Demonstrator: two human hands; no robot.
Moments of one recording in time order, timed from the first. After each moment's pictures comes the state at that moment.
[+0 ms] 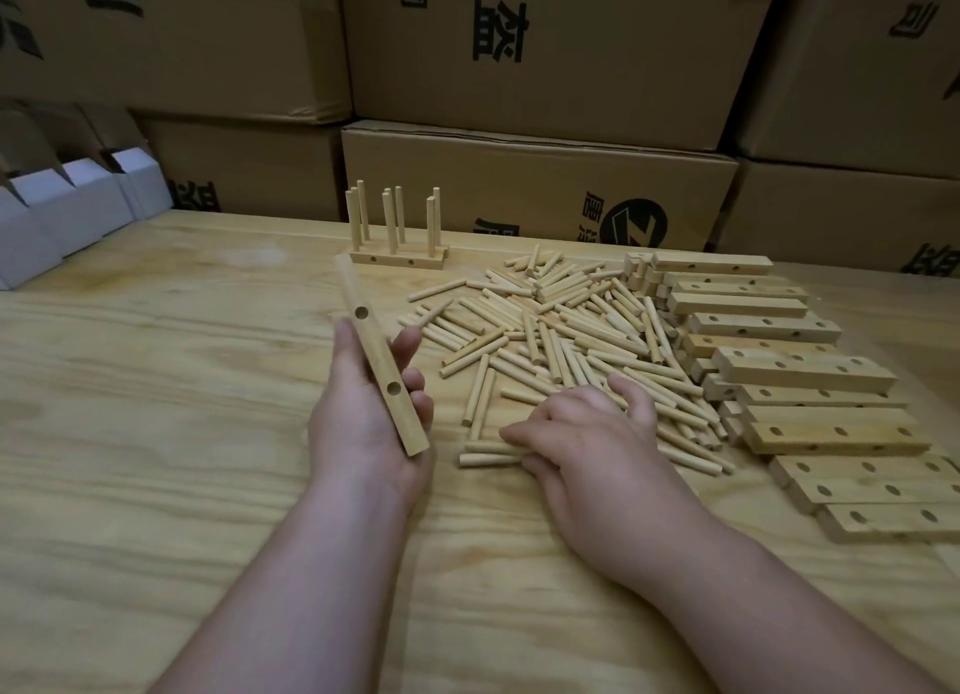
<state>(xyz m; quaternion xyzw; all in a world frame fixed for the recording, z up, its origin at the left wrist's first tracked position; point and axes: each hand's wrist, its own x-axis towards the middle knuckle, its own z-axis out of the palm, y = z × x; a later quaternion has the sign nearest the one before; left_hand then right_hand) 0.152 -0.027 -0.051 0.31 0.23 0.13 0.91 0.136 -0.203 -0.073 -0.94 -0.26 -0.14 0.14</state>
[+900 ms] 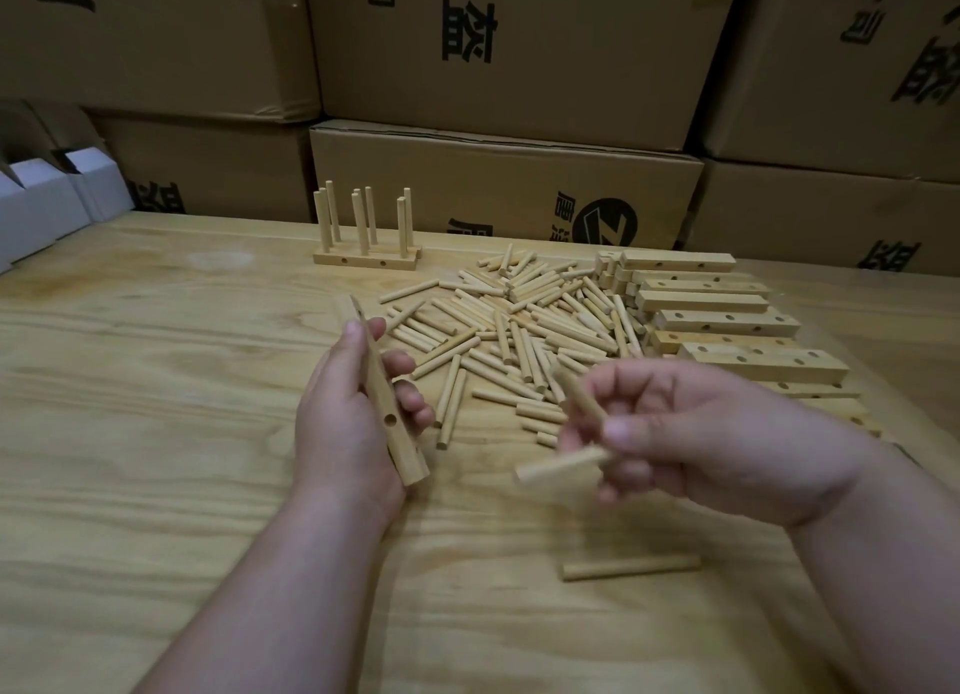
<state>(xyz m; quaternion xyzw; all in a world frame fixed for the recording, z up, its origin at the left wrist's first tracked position) 0.150 -0.037 -0.061 0.40 0.12 0.16 0.90 0.151 -0.279 -0.016 -0.60 -0.21 0.34 0.69</state>
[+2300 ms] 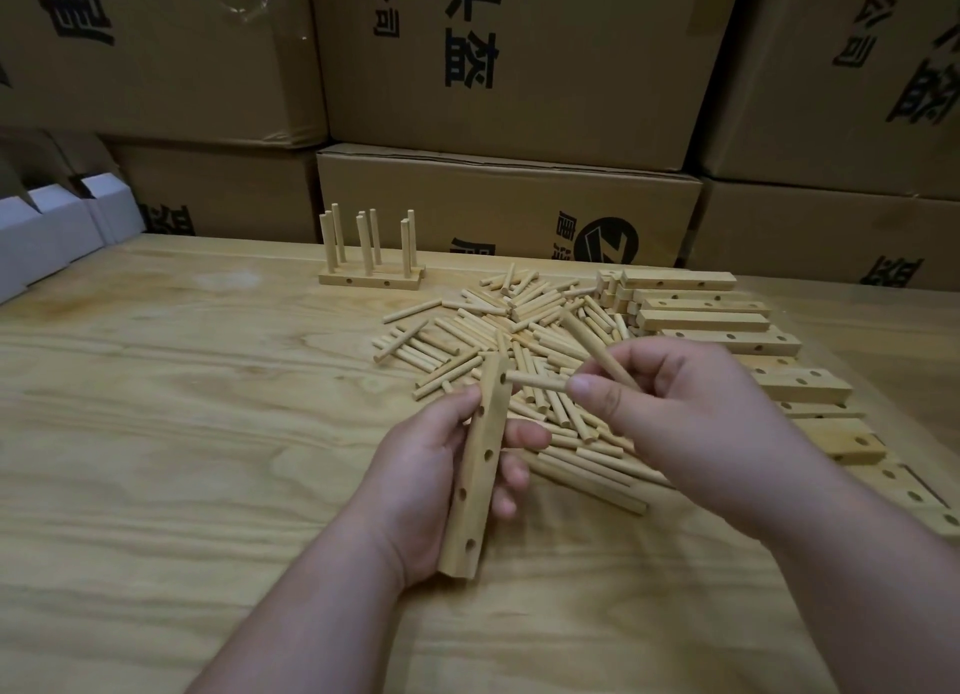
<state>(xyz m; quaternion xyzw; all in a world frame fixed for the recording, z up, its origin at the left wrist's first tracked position) 0.138 -0.062 -0.060 0.48 0.00 -0.15 0.87 0.137 -0.253 -0.001 -0.84 -0.11 -0.02 0.52</state>
